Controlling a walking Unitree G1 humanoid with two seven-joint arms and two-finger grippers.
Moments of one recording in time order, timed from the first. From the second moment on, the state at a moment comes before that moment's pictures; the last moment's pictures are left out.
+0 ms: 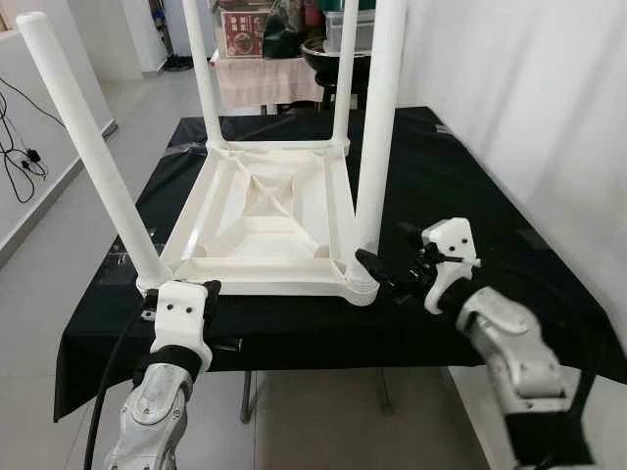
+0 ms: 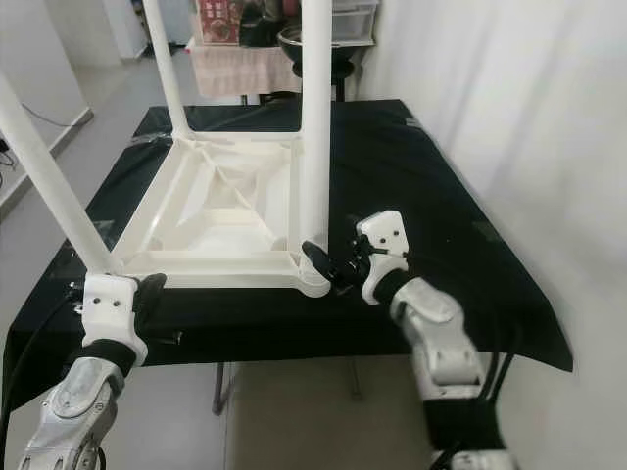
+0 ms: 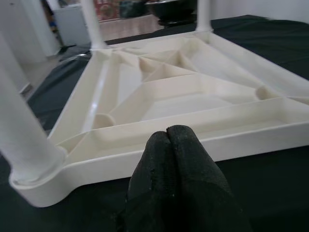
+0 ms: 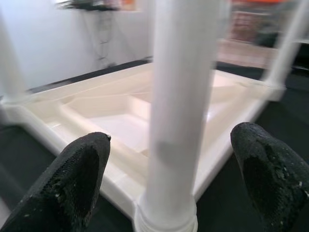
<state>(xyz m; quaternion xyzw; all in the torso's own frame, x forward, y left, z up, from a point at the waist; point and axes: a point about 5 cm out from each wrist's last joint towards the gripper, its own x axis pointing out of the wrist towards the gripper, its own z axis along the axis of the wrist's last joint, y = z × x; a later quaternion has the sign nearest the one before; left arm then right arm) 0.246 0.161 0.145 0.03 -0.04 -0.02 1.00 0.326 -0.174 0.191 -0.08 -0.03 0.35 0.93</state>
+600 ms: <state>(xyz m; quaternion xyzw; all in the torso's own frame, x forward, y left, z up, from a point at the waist) 0.216 0.140 0.150 0.03 -0.05 -0.20 0.98 0.368 -0.154 0.214 0.01 -0.02 0.50 0.87</state>
